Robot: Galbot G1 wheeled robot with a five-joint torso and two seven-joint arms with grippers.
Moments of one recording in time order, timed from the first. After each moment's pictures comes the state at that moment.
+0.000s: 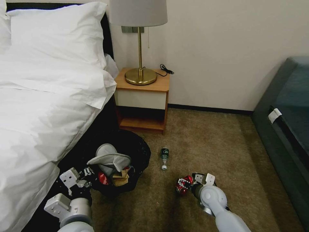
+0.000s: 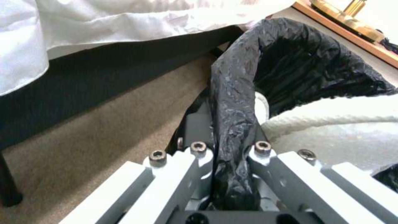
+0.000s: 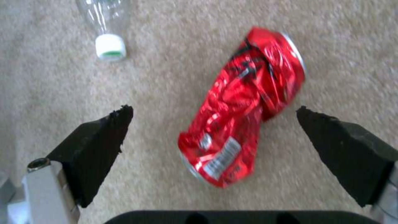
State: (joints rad) left arm 1.74 -1.48 -0.50 -2.37 -0.53 0.21 -0.50; right arm -1.16 1.27 0.24 1.54 1.08 -0.57 0.51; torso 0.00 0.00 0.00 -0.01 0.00
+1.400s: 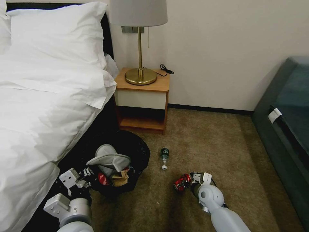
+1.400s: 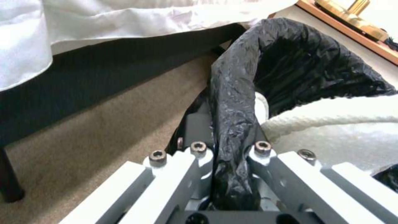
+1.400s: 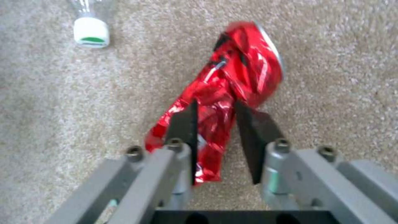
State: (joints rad) left arm 1.74 -1.49 -0.51 -2.37 -0.54 0.21 -0.50; right arm -1.14 1.27 0.22 1.47 0.92 -0.56 0.39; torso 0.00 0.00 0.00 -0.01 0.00
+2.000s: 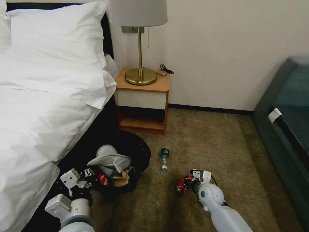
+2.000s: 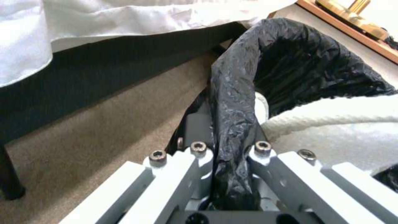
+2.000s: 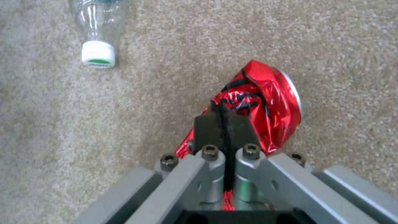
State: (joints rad) left arm 1.74 -1.50 -0.50 -2.37 -0.53 0.21 -0.50; right arm -1.12 1.27 0.21 1.44 0.87 -0.53 0.36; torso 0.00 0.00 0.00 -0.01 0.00
